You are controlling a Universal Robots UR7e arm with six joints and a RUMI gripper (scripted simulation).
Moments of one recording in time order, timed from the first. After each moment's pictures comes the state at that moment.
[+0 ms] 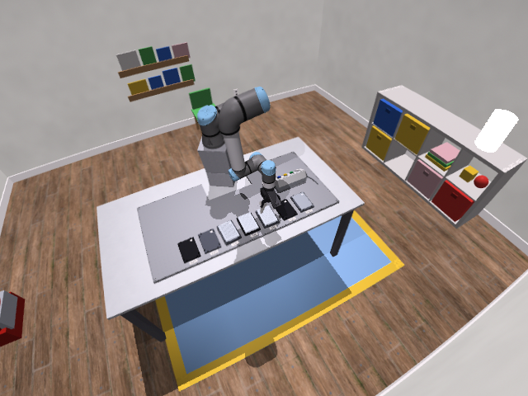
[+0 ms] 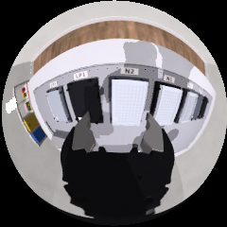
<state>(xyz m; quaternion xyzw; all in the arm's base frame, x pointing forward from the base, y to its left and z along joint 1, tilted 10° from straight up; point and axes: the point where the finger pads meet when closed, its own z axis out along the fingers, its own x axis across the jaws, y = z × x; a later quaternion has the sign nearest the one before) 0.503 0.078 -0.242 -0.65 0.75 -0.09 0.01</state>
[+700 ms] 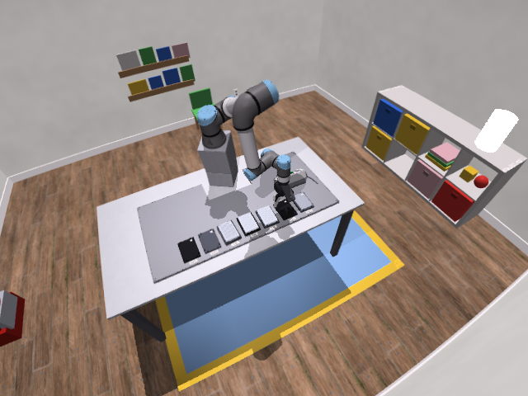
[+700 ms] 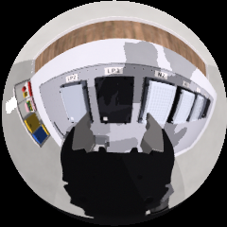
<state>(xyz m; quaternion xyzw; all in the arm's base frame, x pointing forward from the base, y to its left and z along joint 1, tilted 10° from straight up) 0.513 0.171 -0.251 -0.65 0.75 -0.09 0.01</state>
